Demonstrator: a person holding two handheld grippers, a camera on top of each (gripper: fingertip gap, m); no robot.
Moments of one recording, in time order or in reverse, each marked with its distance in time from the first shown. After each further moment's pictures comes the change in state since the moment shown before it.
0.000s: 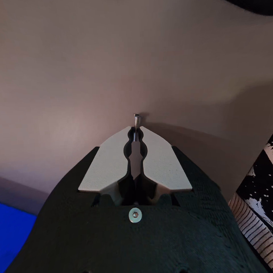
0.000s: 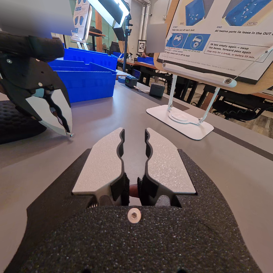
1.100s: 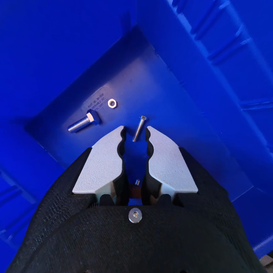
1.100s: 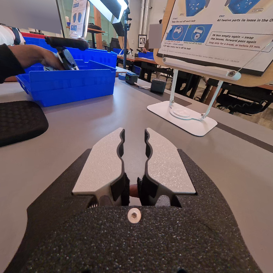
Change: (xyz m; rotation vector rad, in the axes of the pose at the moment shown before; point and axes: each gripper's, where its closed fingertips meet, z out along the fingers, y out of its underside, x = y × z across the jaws) left arm -0.244 0.182 -0.063 -0.024 -0.149 -0.550; right arm 0.002 0.003 0.002 -0.024 -0.007 0.041
